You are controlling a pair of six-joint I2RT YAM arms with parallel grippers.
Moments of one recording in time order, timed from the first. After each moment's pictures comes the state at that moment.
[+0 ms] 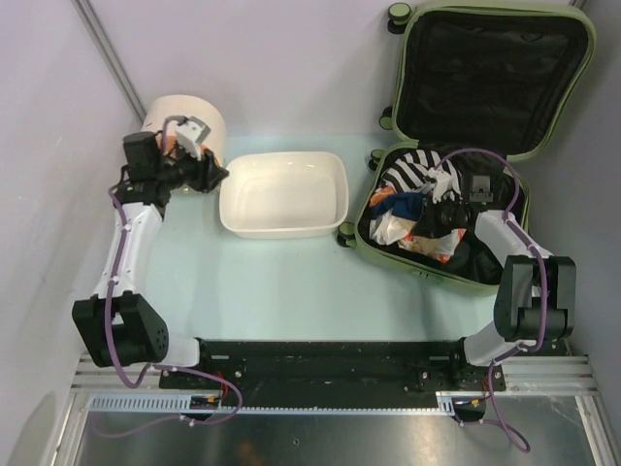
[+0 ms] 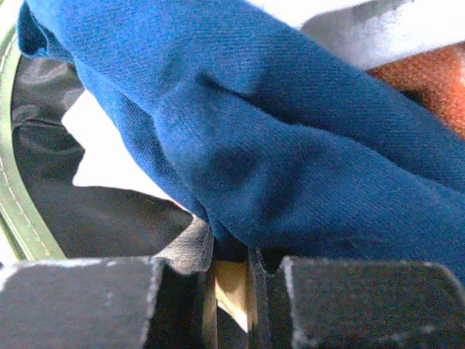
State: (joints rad) left arm 0.15 1.39 1.31 -0.37 0.71 0.33; right arm -0.03 1.54 1.01 -0.43 -0.59 -0.28
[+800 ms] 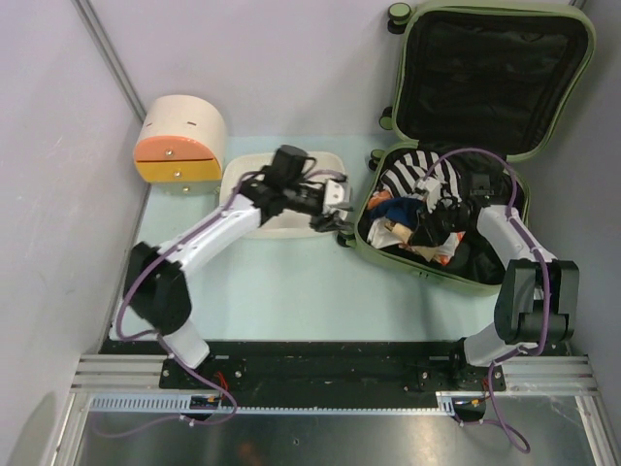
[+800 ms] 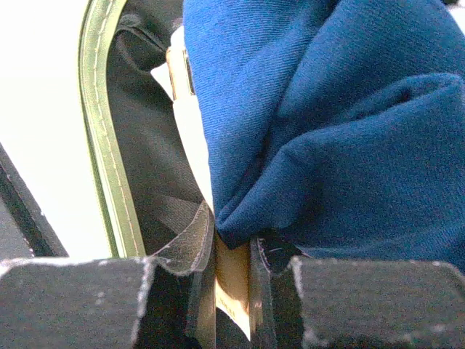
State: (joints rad) left arm -0.57 1.61 1.39 -0.41 0.88 0.73; right arm -0.04 1.53 1.09 -0.71 -0.78 -0.67
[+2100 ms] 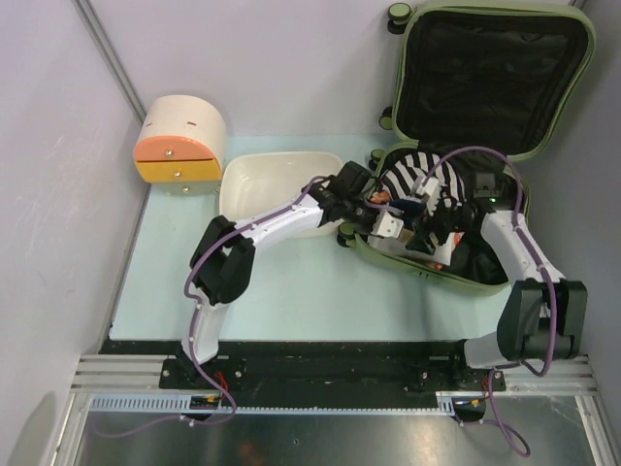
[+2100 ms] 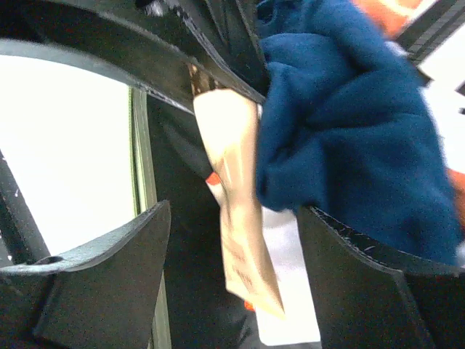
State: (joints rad) left arm -0.80 2.09 1.74 -0.43 0.71 1.13; right arm 0.00 1.45 1.09 -0.75 -0.80 -0.86
